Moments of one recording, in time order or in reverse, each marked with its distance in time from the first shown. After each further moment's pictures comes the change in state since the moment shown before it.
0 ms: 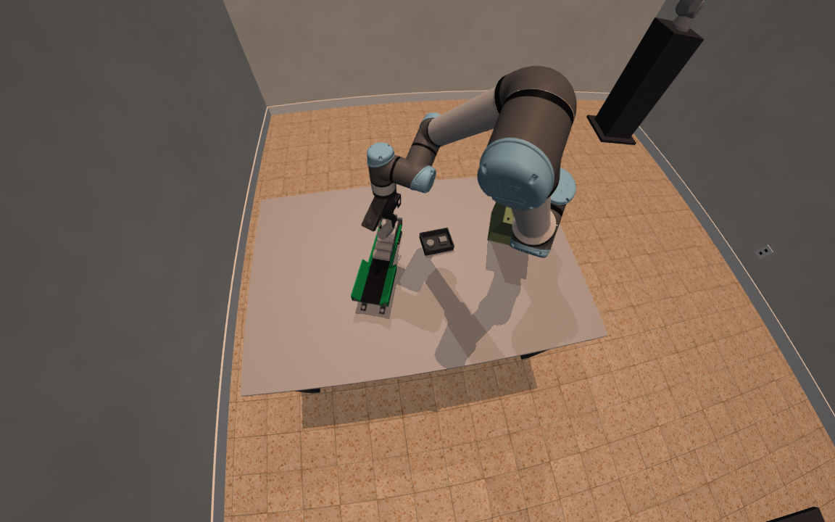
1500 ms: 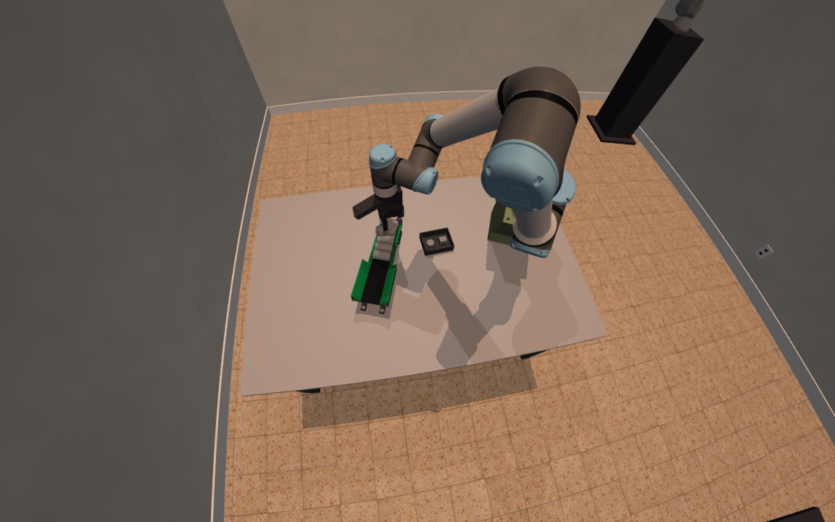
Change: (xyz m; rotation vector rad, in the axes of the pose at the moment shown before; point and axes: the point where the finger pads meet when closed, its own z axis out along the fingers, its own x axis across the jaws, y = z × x) arm 0.003 0.001 0.001 0.004 -0.006 0.816
